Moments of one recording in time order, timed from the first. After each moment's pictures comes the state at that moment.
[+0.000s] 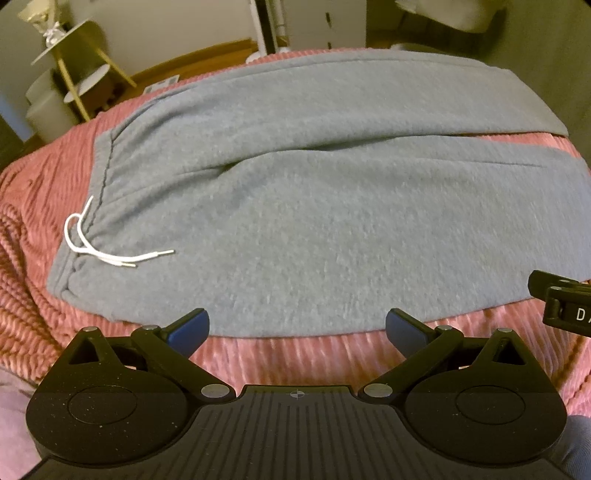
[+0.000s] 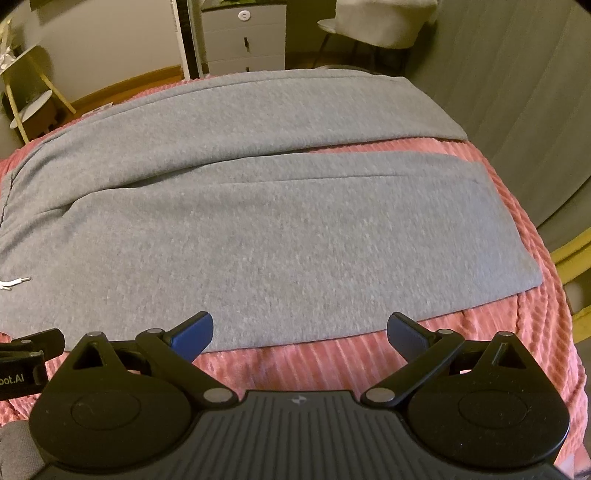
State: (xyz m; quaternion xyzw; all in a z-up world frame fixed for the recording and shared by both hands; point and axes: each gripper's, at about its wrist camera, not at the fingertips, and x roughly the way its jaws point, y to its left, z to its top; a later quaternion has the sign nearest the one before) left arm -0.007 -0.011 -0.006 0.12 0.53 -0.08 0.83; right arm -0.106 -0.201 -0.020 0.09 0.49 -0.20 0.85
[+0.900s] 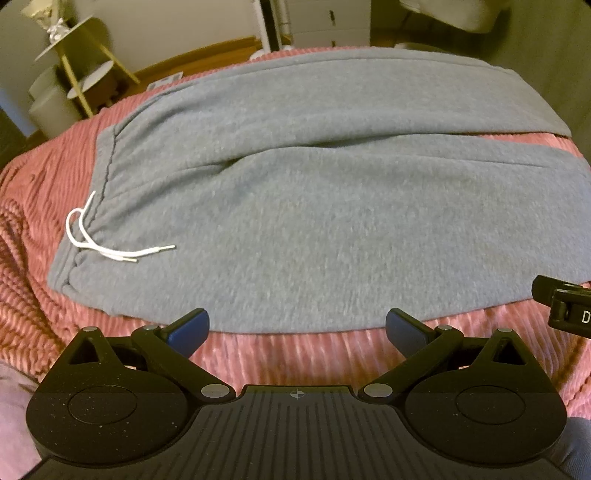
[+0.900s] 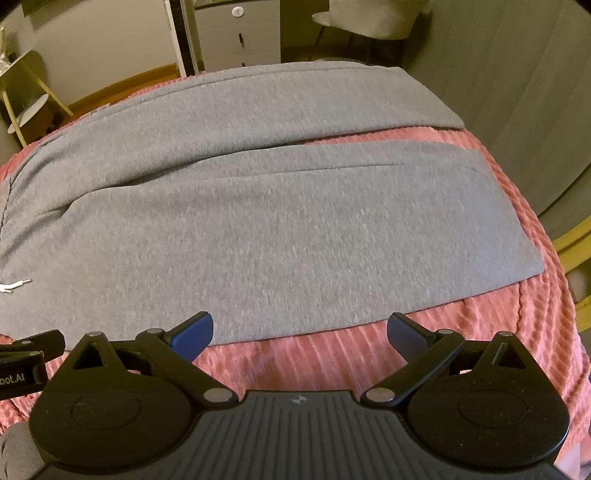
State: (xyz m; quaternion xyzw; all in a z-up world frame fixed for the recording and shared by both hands) left arm -0.009 -0.013 -0.007 0.12 0.54 -0.07 0.83; right arm -0.109 -0.203 -0.023 0.10 0.49 -0.20 0.84
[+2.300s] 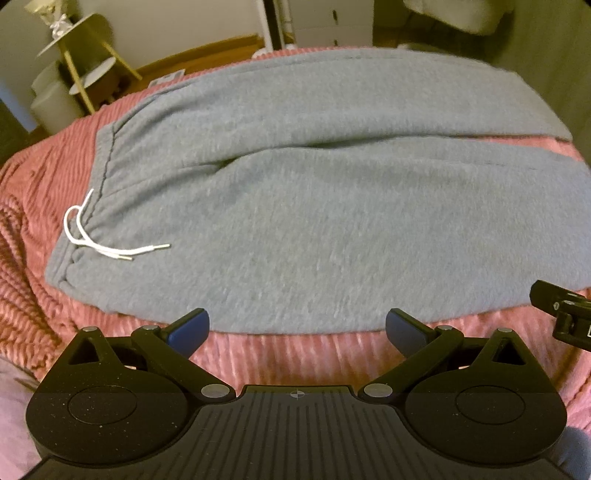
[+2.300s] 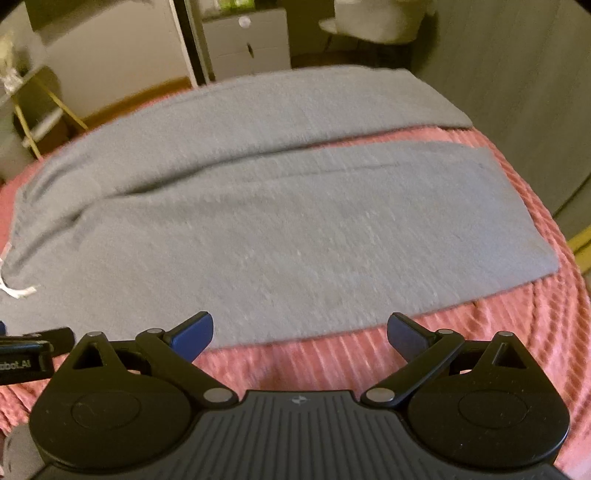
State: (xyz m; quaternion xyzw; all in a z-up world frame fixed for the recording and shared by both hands) left arm -0.009 -0.018 -0.005 0.10 0.54 -0.07 0.83; right arm -0.121 -0.219 -0.027 0.13 0.46 -0.17 0.86
